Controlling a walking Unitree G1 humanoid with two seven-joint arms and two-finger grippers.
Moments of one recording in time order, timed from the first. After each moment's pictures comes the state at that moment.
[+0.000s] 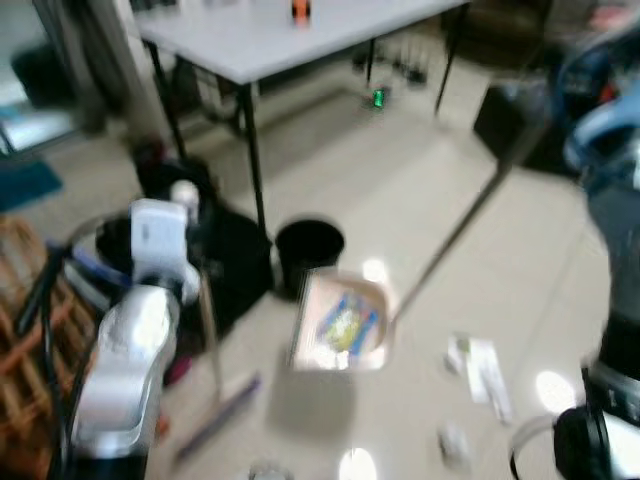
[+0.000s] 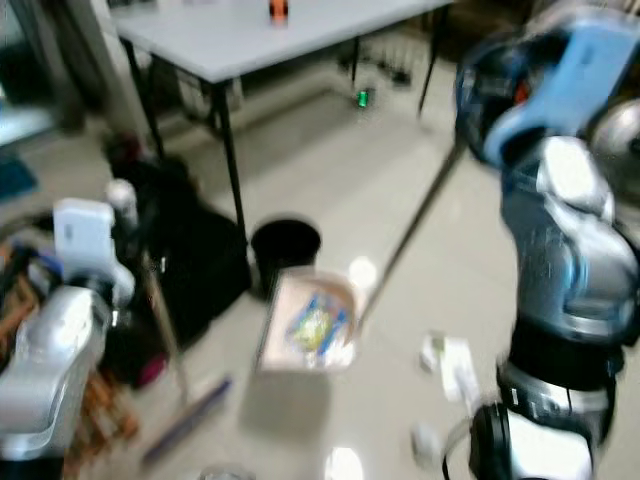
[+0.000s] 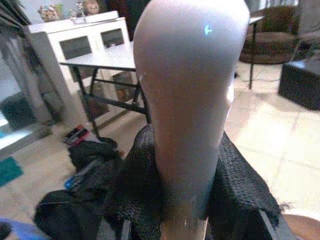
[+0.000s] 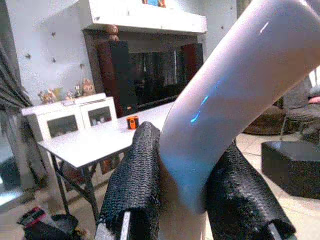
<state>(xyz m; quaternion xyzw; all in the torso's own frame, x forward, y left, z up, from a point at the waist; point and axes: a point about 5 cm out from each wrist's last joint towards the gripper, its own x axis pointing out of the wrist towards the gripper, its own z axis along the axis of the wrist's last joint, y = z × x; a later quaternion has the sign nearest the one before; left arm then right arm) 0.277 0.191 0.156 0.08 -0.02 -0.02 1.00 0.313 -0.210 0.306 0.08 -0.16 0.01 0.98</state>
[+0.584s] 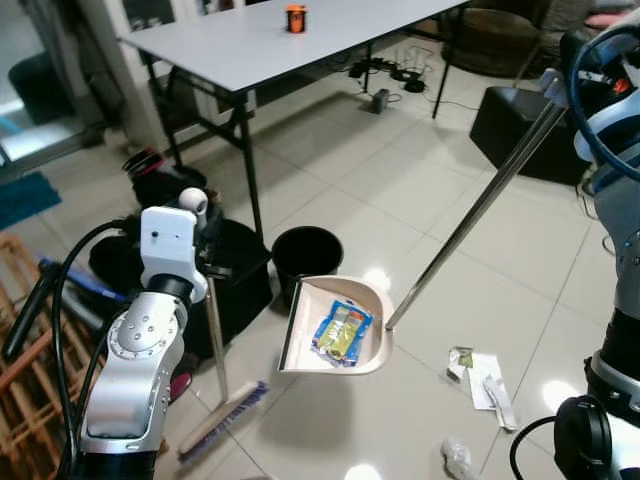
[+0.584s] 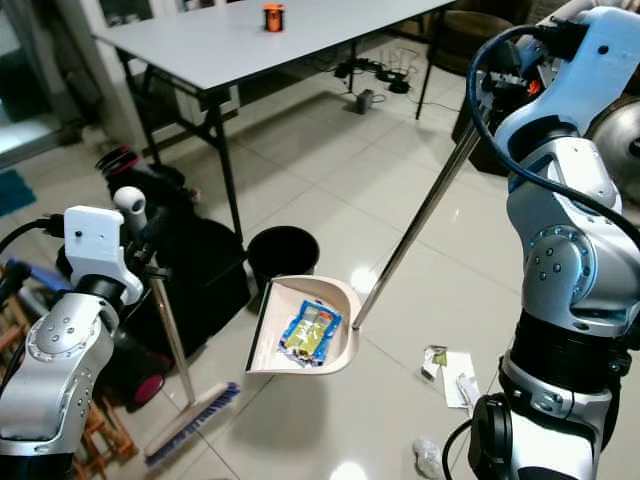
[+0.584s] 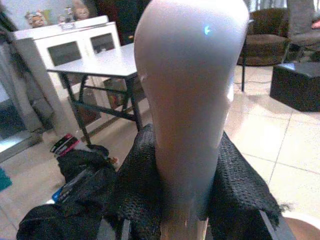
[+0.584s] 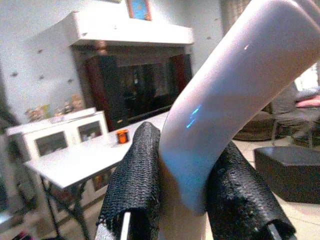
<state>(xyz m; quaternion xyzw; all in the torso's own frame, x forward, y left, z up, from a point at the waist) 0.277 0.179 0.153 0.07 -0.02 -0.04 1.00 0.311 -0.221 0.309 0.08 -0.17 -0.02 0.98</state>
